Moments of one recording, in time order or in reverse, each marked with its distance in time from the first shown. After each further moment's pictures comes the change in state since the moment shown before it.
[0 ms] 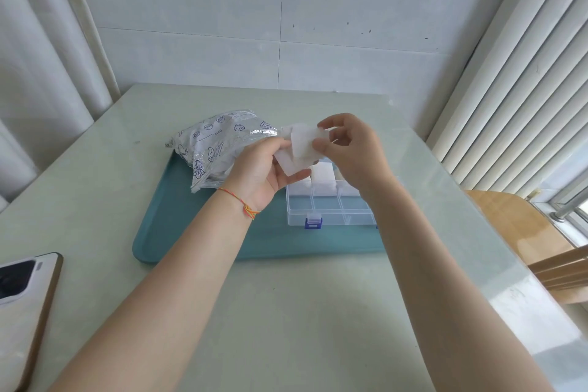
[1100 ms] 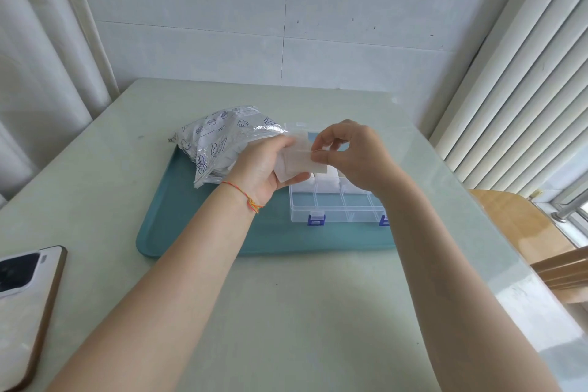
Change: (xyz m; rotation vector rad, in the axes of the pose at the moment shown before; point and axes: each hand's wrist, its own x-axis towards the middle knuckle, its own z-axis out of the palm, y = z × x) left_hand 0.003 0.000 -0.002 0.097 0.097 -0.057; right_hand -0.003 -0.005 -0.009 -0.233 -0.193 -0.111
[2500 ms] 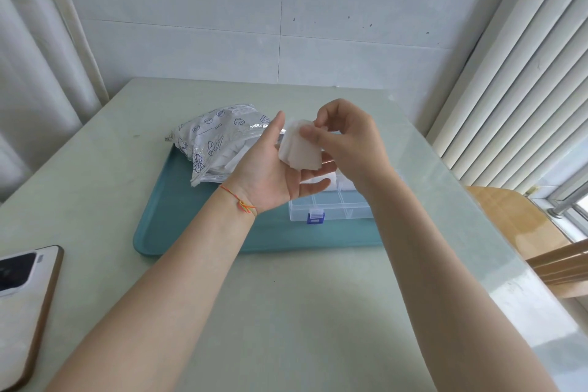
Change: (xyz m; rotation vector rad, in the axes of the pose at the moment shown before) left_hand -0.008 -0.002 0.004 -0.151 -0.464 -0.178; right_hand -0.007 -0.024 0.006 0.430 0.145 0.015
